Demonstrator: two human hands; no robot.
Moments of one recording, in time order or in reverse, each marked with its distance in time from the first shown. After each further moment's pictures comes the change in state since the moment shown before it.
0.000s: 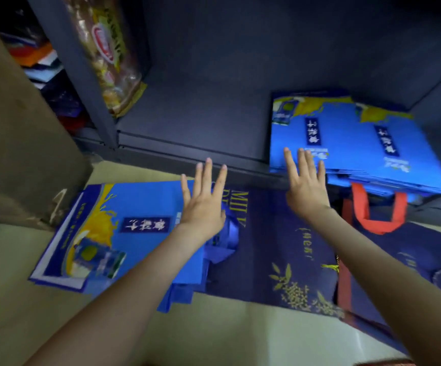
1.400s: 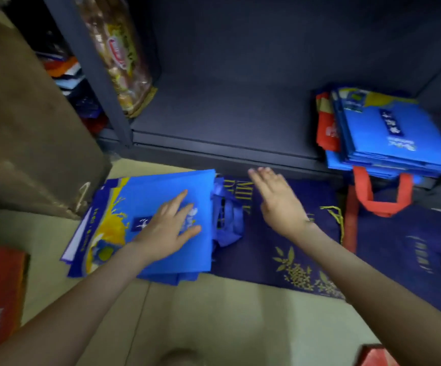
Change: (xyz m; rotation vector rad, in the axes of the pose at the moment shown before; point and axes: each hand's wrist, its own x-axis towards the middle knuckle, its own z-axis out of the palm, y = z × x) left_hand -0.091 -0.073 -0.005 -0.129 -0.239 0.054; right_hand -0.058 -0.043 0.008 0.293 -0.004 -0.335
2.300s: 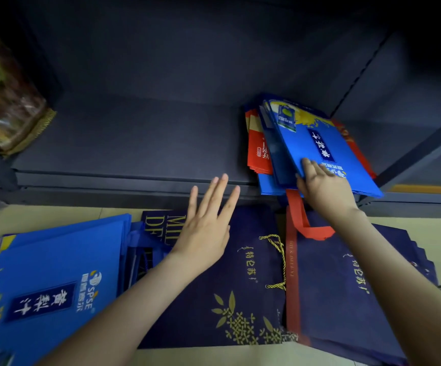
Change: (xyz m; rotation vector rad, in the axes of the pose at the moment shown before) left_hand 0.155 0.190 0.030 0.228 0.516 0.477; right_hand -0.017 0.210 -0.090 -0.433 0.093 0.371
